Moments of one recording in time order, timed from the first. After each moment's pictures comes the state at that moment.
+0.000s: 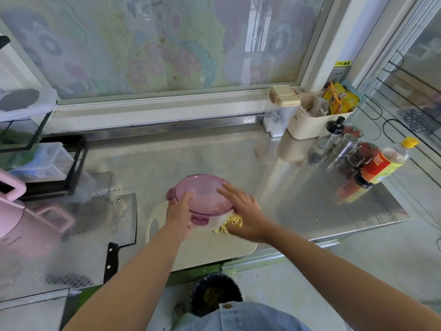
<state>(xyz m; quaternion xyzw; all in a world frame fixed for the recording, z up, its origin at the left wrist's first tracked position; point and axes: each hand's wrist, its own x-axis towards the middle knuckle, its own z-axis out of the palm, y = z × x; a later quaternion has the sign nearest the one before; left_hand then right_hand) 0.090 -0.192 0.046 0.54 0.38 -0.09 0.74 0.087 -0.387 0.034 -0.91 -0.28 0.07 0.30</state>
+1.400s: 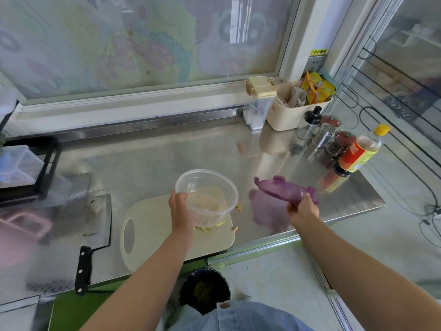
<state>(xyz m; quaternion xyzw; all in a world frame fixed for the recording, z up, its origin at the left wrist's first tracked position) 0.082 -0.266 0.028 0.55 0.34 -0.06 0.76 0.106 -0.540 0.004 -0.42 0.52 -0.10 0.74</state>
